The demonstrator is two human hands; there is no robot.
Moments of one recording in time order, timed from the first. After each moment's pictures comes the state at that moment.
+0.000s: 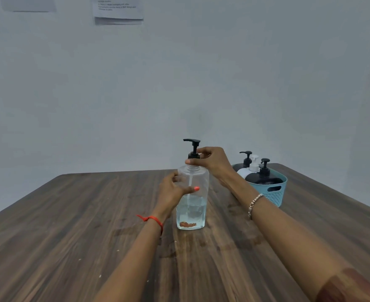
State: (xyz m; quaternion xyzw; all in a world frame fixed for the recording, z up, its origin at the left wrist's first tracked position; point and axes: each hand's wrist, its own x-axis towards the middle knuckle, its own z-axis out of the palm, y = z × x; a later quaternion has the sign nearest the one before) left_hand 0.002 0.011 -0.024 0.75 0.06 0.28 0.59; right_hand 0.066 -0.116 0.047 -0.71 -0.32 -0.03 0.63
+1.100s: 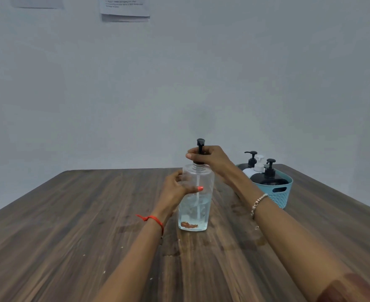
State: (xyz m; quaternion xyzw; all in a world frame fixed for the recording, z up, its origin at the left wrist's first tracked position) left_hand -0.005 0.015 -0.023 0.71 0.02 0.25 0.65; right_hand 0.065 -0.107 0.051 -0.69 -0.37 0.04 0.62
